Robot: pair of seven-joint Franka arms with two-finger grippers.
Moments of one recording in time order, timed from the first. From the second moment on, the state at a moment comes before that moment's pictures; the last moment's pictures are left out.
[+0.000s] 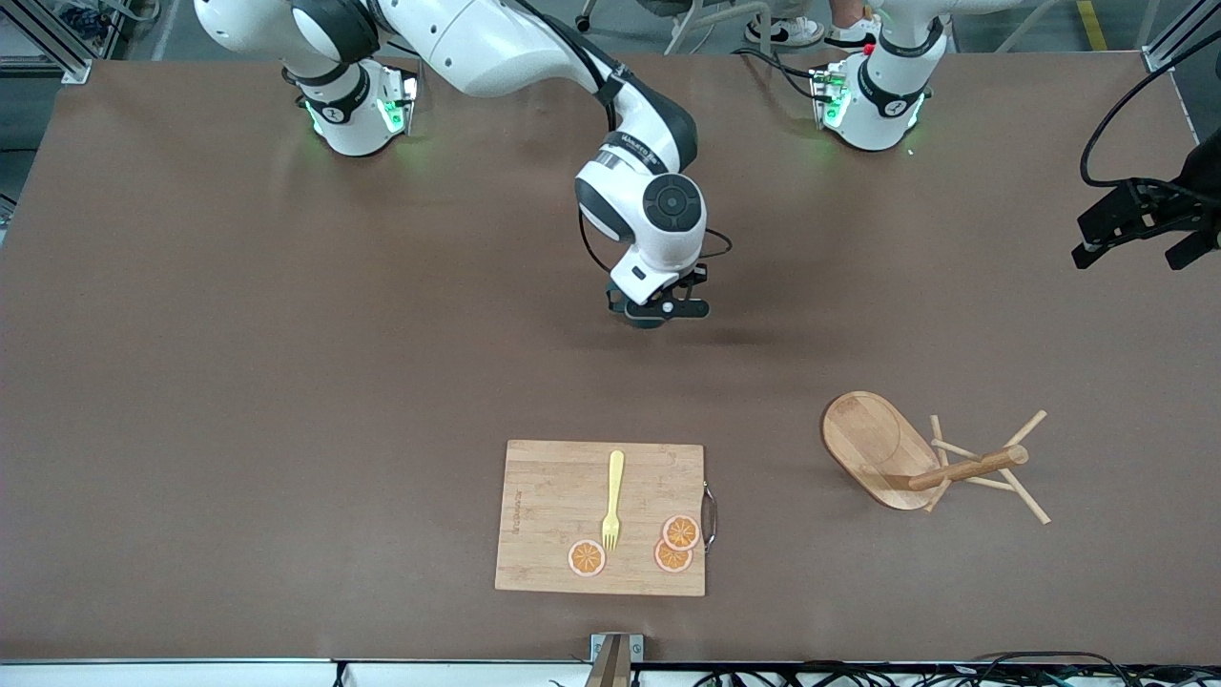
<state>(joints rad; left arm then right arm) 0.00 -0.02 -0.03 -1.53 -0.02 1.65 -0.01 0.93 0.87 0.00 -1.17 0.17 1.98 0.89</state>
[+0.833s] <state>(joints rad) -0.01 0.00 -0.04 -1.53 -0.07 1.65 -0.01 0.93 0.90 -0.01 -1.09 0.17 1.90 0.89</state>
